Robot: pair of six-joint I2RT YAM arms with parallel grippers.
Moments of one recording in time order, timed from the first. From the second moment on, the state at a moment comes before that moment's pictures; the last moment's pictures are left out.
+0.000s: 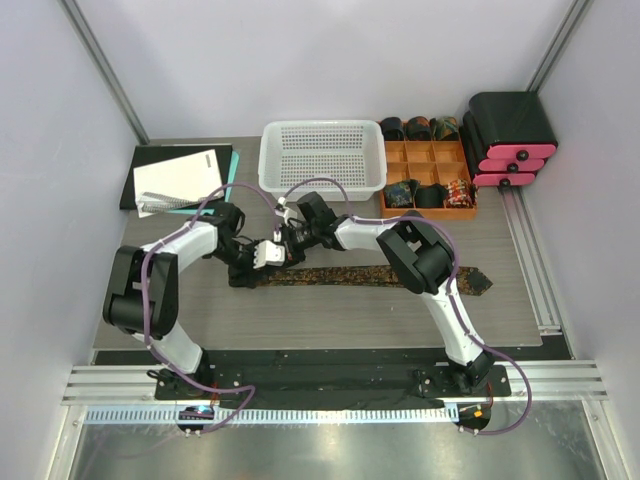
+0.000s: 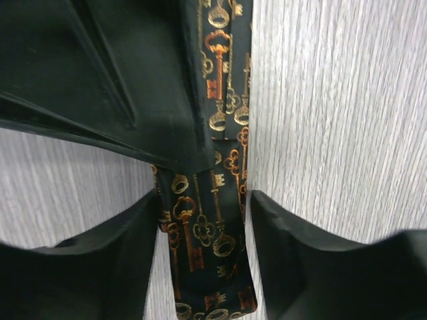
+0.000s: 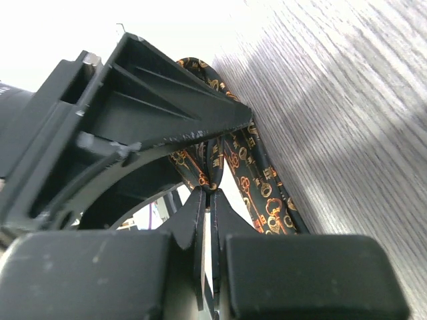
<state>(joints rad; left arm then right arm) -0.20 1.64 0.95 -0.73 0.54 1.31 0.74 2.30 1.52 0.09 -0.89 0.73</state>
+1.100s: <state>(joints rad) -0.08 1.61 1.00 -0.86 0.54 1.38 0.74 2.29 1.51 -0.06 -0.80 0.62</state>
